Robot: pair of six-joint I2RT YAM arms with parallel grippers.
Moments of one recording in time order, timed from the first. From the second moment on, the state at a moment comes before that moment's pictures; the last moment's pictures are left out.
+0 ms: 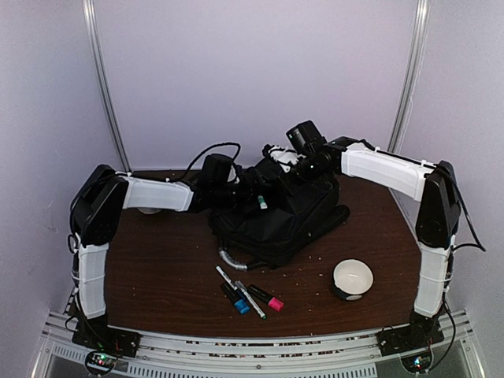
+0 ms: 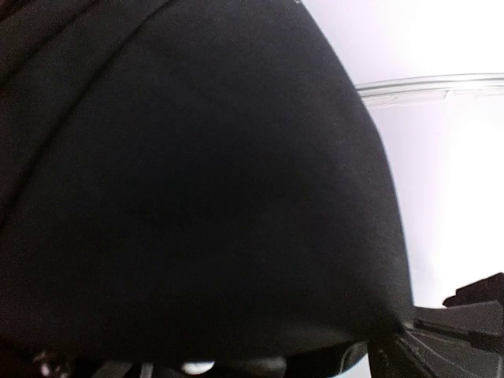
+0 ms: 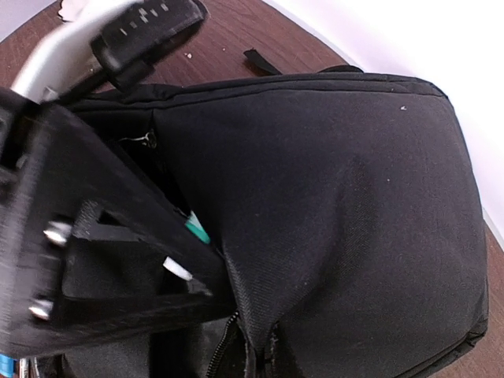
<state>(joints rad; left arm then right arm) -0.70 2.11 1.47 0.23 0.32 -1.17 0.66 1.97 1.78 -0.63 -0.01 -0.20</state>
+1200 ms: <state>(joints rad) -0.77 1.52 1.07 -0.32 0.02 -0.43 0.61 1.99 1.78 -0.66 -0.16 -0.20</state>
